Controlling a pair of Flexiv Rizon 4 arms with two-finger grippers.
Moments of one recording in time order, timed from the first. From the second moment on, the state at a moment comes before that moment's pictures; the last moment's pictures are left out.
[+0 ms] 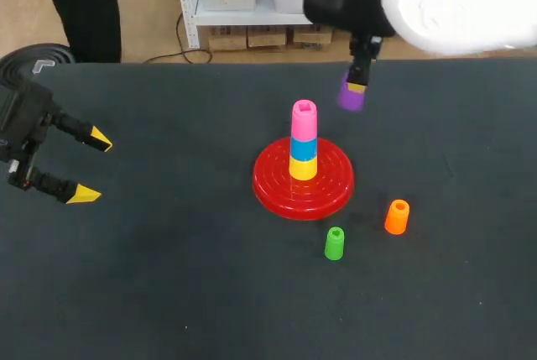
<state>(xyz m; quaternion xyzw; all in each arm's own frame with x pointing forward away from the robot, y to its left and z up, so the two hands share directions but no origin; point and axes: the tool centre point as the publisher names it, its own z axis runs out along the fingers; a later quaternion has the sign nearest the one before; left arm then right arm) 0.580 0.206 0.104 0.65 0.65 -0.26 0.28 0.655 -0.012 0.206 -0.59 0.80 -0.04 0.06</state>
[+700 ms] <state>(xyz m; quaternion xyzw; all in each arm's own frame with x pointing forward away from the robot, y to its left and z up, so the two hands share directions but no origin) 0.580 0.206 0.104 0.65 0.65 -0.26 0.28 0.655 0.036 0.204 -0.63 0.78 -0.02 0.03</state>
